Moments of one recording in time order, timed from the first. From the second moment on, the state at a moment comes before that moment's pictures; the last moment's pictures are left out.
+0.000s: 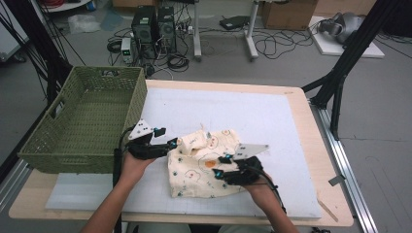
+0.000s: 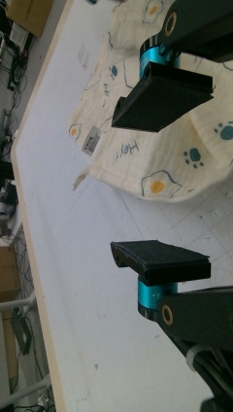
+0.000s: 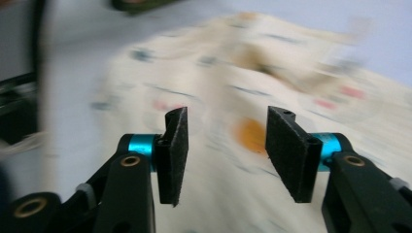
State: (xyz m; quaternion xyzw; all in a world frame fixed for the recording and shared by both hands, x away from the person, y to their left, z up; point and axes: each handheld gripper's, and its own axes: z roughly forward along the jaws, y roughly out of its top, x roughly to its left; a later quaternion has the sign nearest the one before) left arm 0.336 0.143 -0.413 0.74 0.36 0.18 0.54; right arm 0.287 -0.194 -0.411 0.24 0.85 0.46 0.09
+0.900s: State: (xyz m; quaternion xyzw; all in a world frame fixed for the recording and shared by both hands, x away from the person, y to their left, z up) left arm 0.362 0.109 -0.433 0.80 0.36 0.20 0.44; right arm 0.293 -0.251 -0.437 0.36 0.85 0.34 0.15
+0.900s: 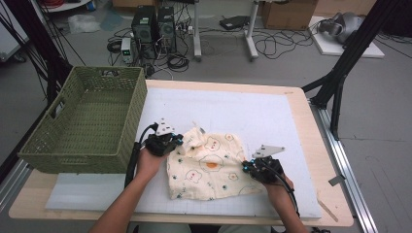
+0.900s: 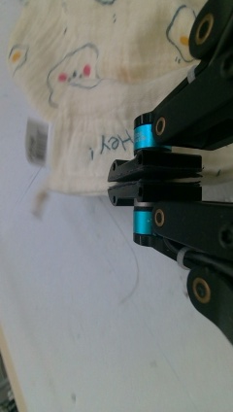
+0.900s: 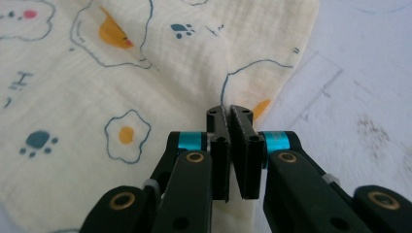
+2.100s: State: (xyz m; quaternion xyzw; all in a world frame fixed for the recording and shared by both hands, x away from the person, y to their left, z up) left arm 0.337 0.141 -0.430 0.76 0.39 0.19 0.48; right arm 0.374 -0.235 -0.406 0.37 0.83 0.37 0.19
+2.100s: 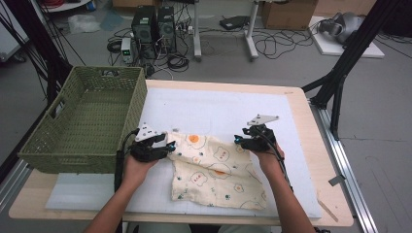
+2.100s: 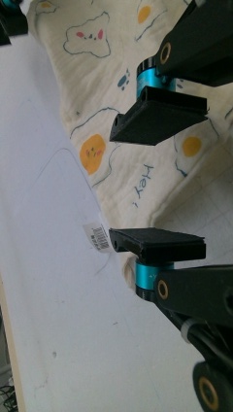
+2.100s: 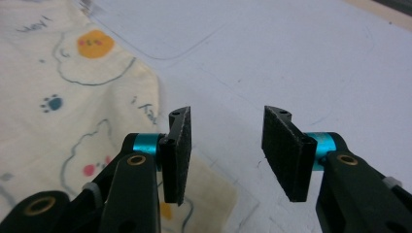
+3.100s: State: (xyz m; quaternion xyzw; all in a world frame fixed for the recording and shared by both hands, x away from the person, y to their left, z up) left arm 0.337 0.140 -0.430 0.76 0.39 0.19 0.48; right arm 0.362 -0.188 -0.431 0.28 0.90 0.30 0.14
